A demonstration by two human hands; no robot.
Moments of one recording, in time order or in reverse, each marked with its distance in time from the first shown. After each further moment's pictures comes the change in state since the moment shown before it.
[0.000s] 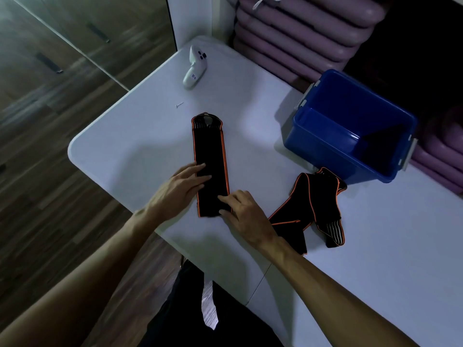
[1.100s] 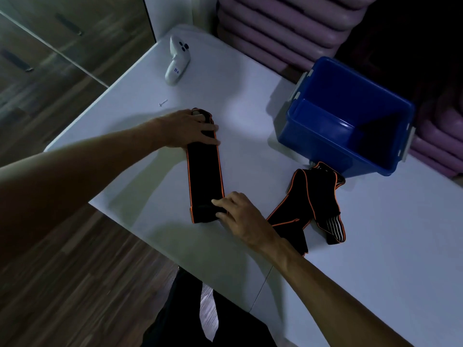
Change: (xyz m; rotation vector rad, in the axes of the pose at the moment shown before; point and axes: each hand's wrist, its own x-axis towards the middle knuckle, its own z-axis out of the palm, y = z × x) left_hand 0.164 -0.012 -0.066 0.988 -0.566 0.535; right_hand 0.006 0.004 0.000 0.074 -0.050 0.029
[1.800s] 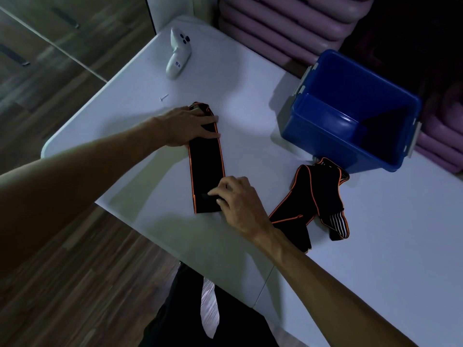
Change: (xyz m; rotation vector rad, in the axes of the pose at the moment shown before) left_hand -0.007 0.004 0.003 -0.118 0.003 -0.096; right_hand 0.022 -0.016 0.000 -0.223 0.100 0.015
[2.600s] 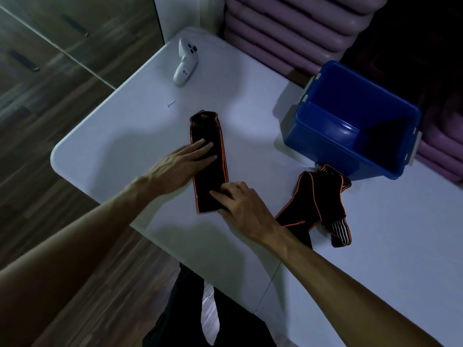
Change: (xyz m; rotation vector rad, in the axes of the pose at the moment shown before) left_hand -0.045 0.067 0.070 -0.528 0.455 -0.141; right_hand 0.002 0.016 0.003 -0.130 -0.092 -0.156
